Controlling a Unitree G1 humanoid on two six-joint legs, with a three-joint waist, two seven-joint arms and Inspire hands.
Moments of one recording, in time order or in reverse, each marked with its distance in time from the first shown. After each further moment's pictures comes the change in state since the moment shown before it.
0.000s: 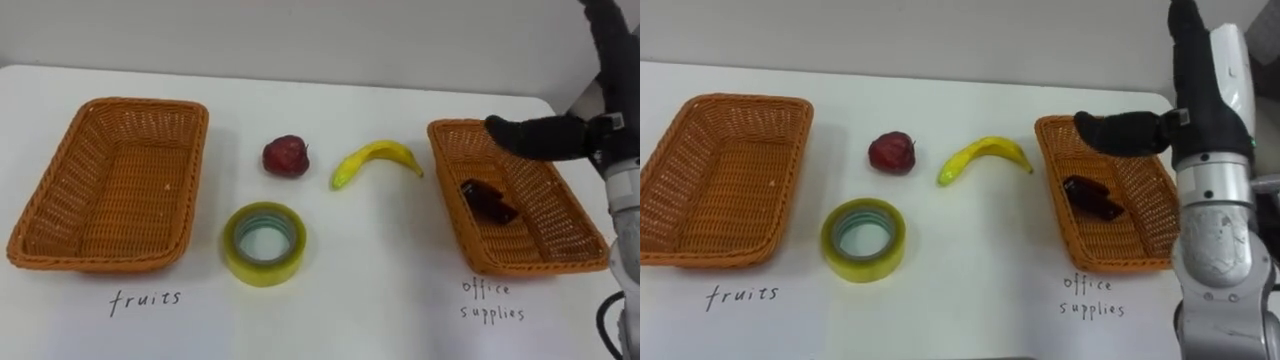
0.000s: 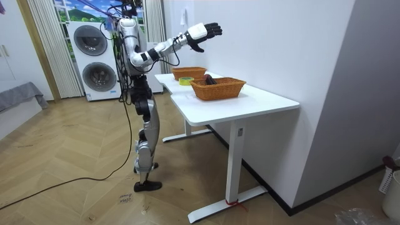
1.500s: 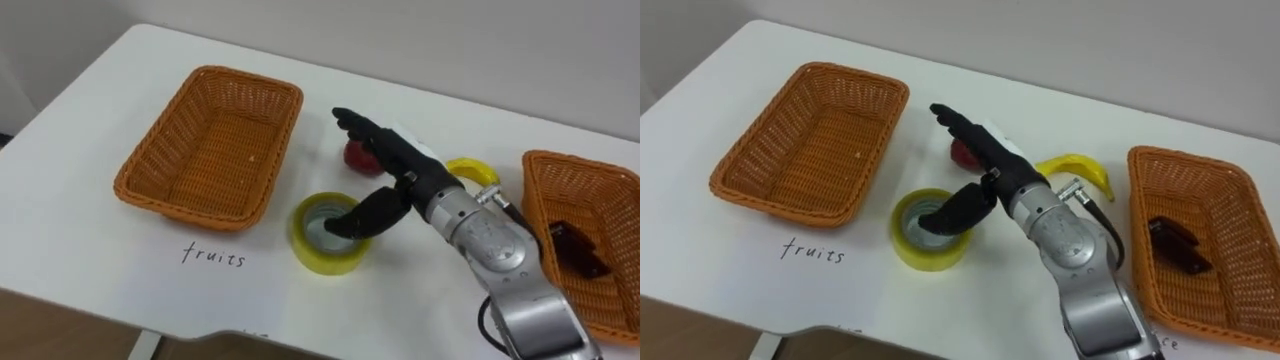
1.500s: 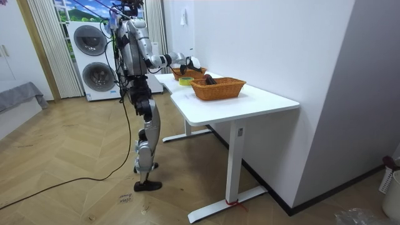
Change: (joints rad) left arm -0.078 0.003 -0.089 -0.075 -0.044 0.119 0.033; right arm -0.118 0.110 0.413 0.273 0.038 0.196 0.294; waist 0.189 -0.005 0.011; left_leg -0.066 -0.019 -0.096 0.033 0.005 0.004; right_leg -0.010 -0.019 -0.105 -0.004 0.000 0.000
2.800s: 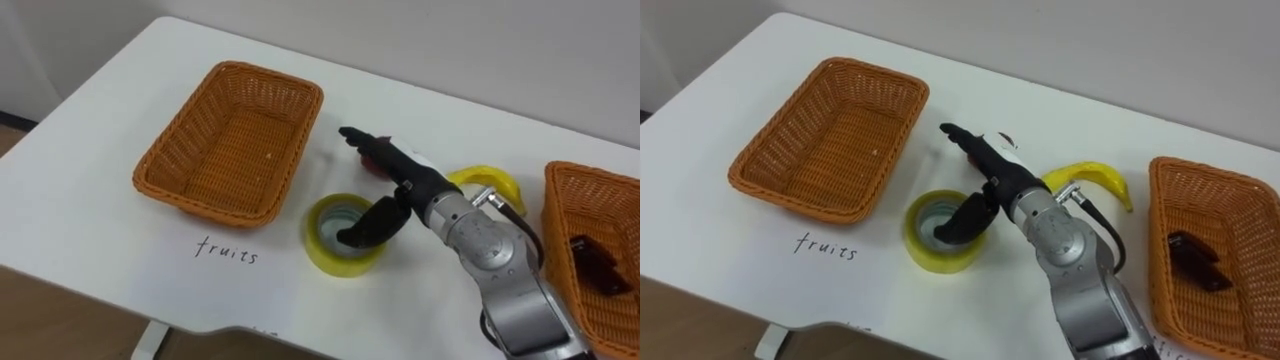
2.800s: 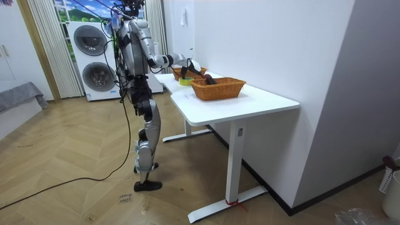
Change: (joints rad) left arm 0.020 -0.005 -0.008 -0.055 0.016 0.021 -0.004; right arm -0.019 0.013 0.011 0.064 -0.103 0.031 0.030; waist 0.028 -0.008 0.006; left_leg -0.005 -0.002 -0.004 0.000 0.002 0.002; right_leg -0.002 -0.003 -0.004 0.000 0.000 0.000
